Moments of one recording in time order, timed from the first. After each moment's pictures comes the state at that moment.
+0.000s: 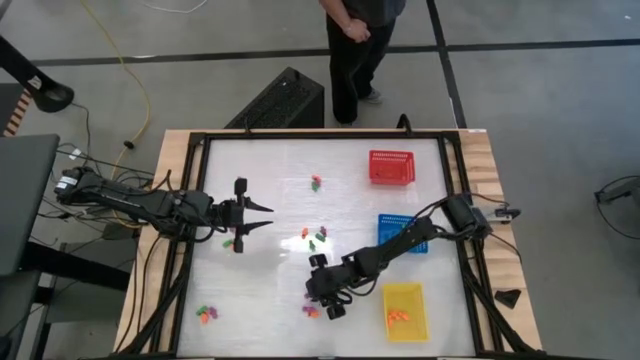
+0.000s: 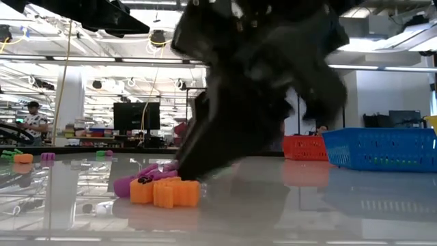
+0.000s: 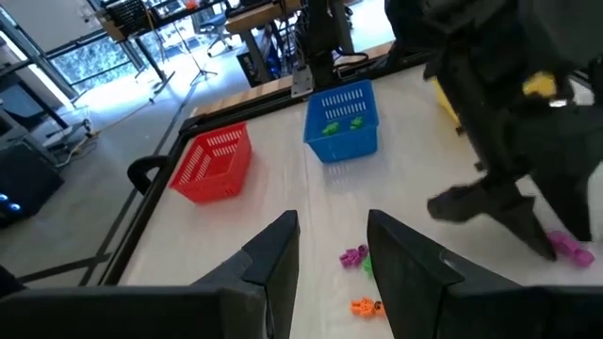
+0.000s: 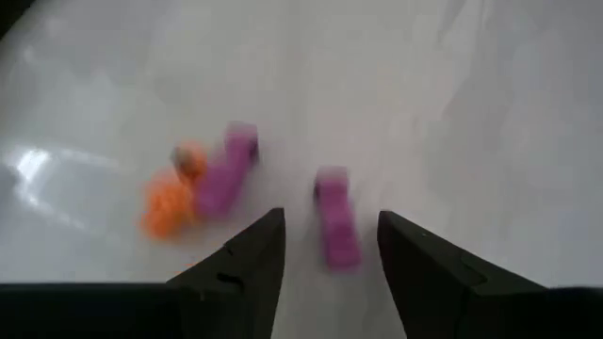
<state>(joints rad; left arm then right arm) -0.20 0.77 0.50 0.07 -0.29 0.26 0.38 2.10 1.32 0.02 0.02 0.03</state>
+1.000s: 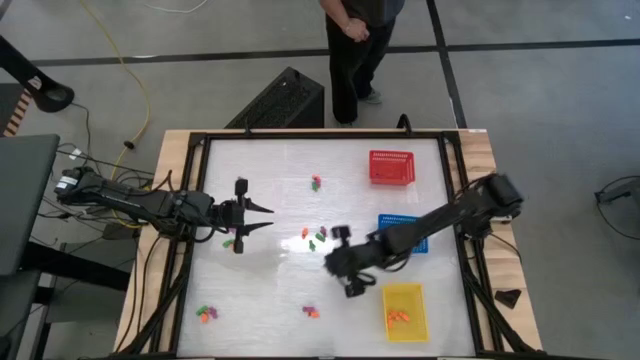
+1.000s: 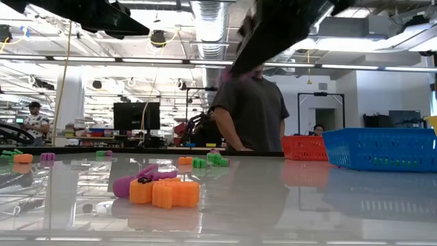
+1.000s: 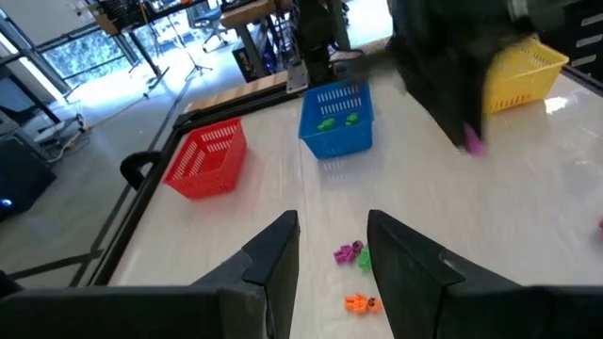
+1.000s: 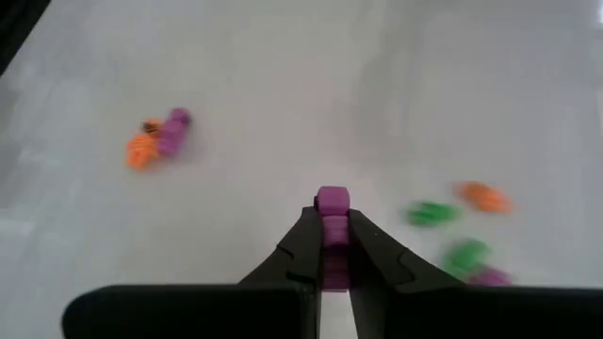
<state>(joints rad) -0.20 0.77 0.50 0.06 -0.28 0.25 0.37 1.71 1.26 -0.38 0.23 0.03</state>
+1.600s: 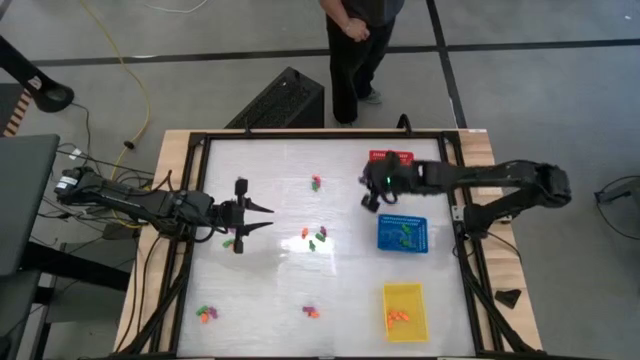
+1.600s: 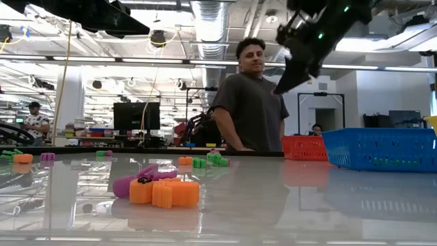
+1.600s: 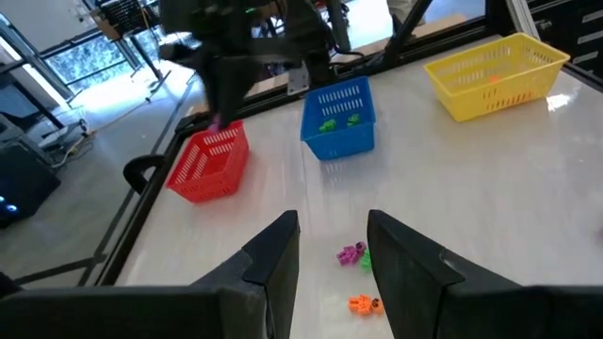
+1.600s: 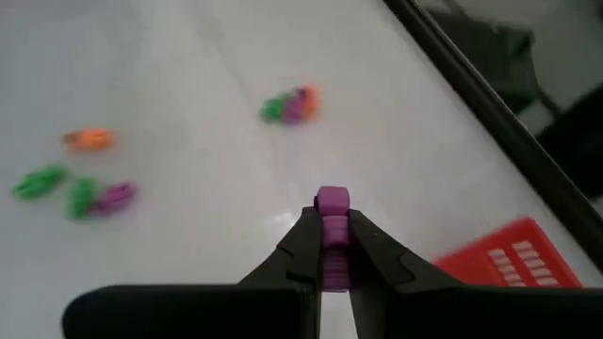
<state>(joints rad) -0.20 0.77 0.50 0.07 -0.29 0.27 -0.20 1.25 0.89 -0.39 0.28 0.17</state>
